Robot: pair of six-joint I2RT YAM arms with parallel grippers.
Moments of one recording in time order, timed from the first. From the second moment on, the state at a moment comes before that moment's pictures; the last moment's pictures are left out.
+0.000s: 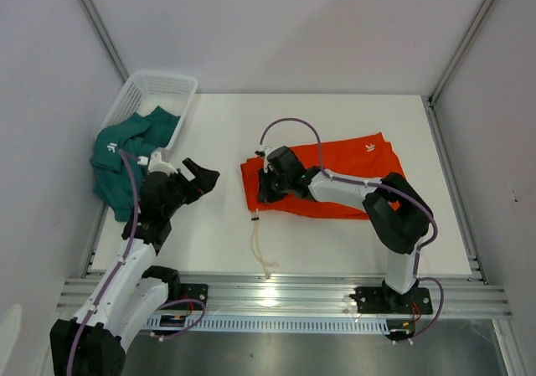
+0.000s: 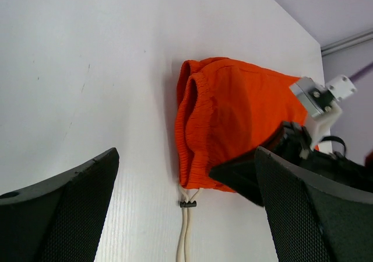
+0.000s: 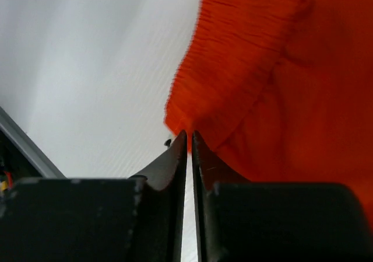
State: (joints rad) left arm -0.16 0.76 0.48 -0.09 0.11 -0.72; right arm 0.84 1.86 1.22 -0.14 -0.18 0.42
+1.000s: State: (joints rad) left arm -0.16 0.72 0.46 -0.15 0.10 -0.71; right arm 0.96 1.90 1.37 -0.33 0.09 0.37
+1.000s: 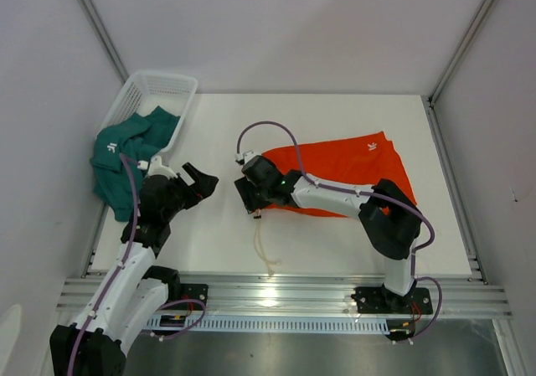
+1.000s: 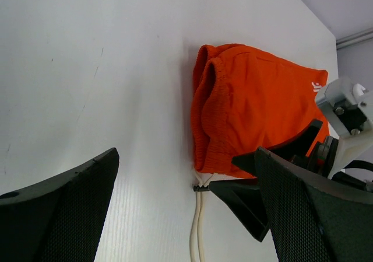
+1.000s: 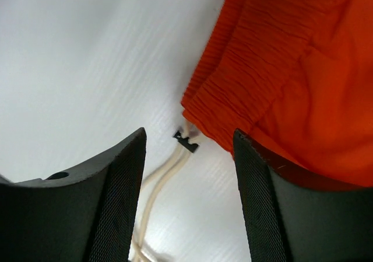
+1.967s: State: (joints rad) left arm -0.16 0.70 0.48 -0.23 0.07 -0.70; right arm 1.05 2.01 1.50 -0.41 0.39 0.28
